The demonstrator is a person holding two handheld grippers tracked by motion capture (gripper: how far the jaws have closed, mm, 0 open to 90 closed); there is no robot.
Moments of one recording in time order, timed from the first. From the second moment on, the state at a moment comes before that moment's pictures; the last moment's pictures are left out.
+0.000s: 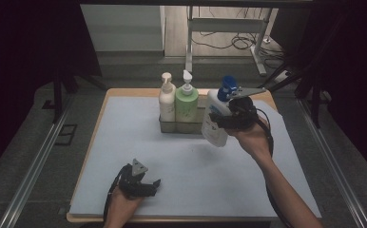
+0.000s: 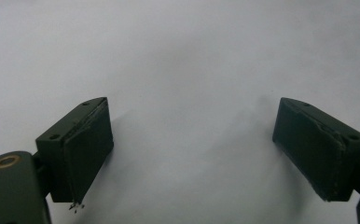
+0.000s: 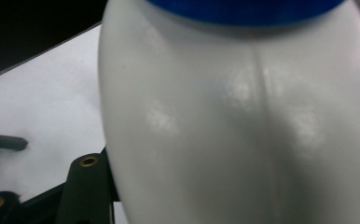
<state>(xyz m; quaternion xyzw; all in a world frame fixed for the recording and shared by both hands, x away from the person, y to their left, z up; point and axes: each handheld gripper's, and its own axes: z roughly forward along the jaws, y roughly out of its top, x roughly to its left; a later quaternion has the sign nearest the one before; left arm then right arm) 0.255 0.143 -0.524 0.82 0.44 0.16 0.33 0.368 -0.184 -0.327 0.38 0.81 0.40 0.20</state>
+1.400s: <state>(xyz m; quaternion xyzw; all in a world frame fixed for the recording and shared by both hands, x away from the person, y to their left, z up) 0.255 0.143 -0.524 0.82 0.44 0.16 0.33 0.451 -0.189 -0.330 0.43 0.78 0.39 0.24</state>
